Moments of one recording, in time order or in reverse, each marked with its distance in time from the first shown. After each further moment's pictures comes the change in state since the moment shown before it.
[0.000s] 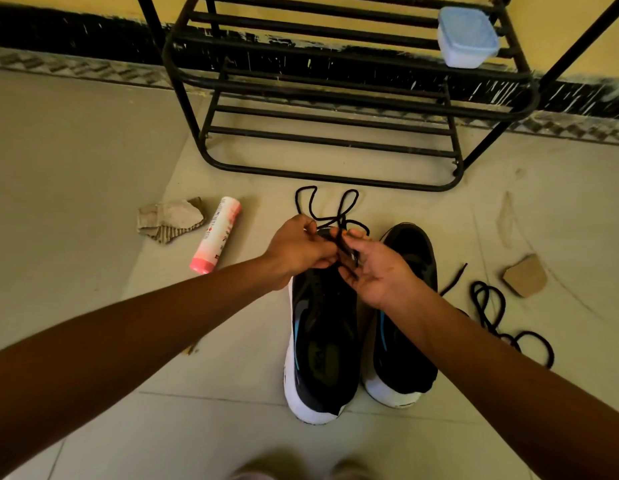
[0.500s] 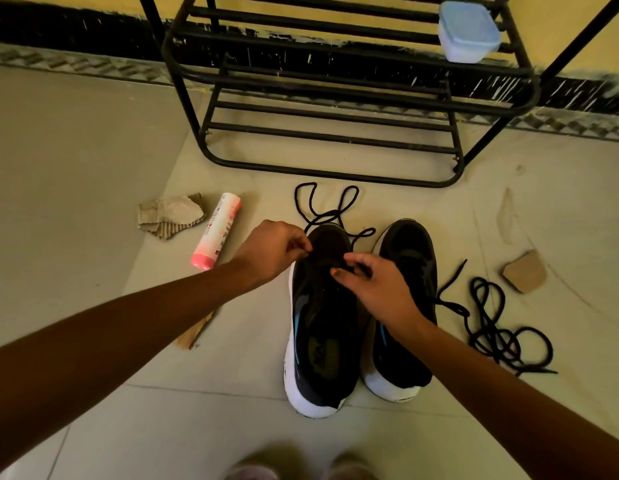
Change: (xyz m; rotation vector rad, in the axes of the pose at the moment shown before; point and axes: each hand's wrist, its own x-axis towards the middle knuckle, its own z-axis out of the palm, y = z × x) left_hand 0.010 -0.028 -0.039 0.831 0.005 0.435; right_hand -0.013 0.029 -0.034 -0.934 0.016 -0.502
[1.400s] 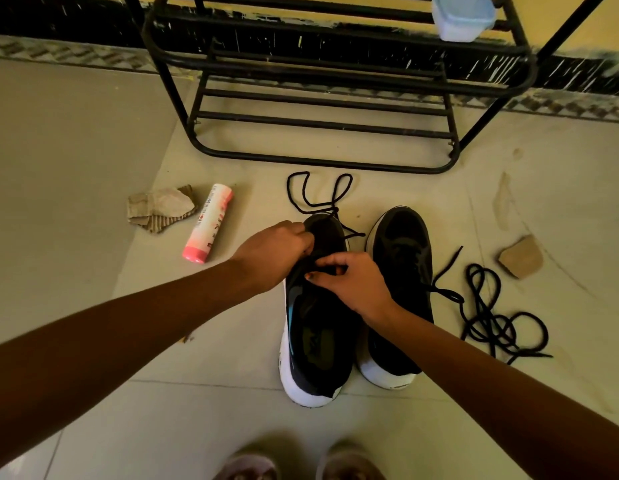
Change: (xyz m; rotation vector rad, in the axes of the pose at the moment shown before) left_hand -0.006 0.012 0.008 0.490 -0.171 0.227; right_hand 0.008 0.009 0.020 -0.058 -0.047 -0.057
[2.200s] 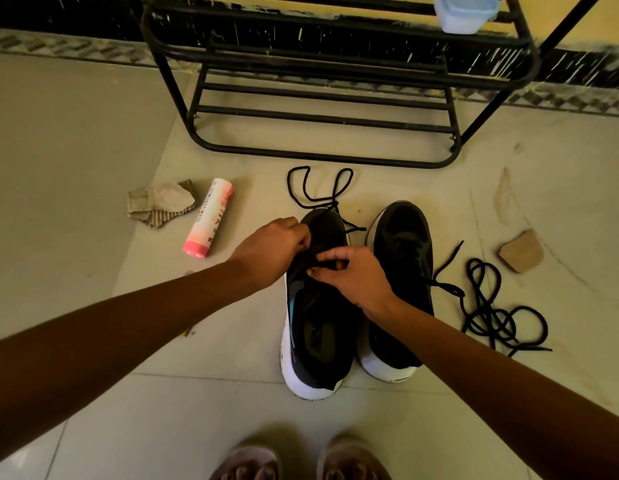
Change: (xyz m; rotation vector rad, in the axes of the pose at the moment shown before) left_hand -0.006 -0.004 0.010 -0.167 0.103 -0.047; right_hand -0.001 0.000 0.000 0.046 -0.012 0.026
